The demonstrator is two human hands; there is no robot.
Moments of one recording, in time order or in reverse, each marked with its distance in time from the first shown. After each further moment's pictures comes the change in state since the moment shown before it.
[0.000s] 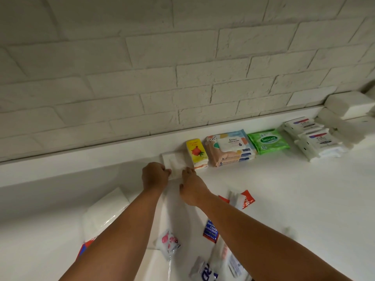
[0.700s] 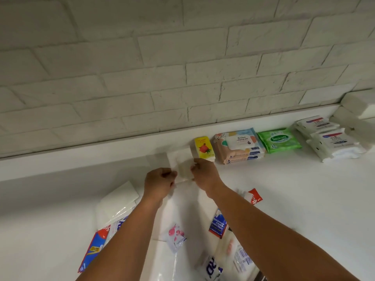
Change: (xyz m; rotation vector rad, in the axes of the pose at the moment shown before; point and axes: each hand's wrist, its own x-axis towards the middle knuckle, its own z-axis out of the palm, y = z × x) left_hand -0.053 -0.009 -0.026 -0.512 -0.090 -0.120; right_hand -0.006 -0.003 -0.025 0.816 0.142 0.144
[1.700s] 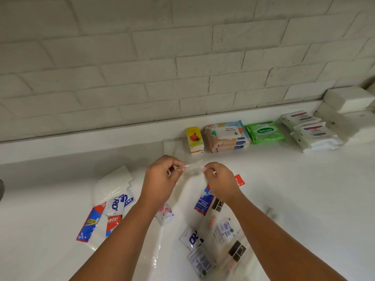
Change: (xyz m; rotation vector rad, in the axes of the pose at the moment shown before) left_hand -0.102 0.033 0.003 0.128 0.049 0.672; right_hand -0.088 0.038 -0.074 -0.258 0.085 -0.086
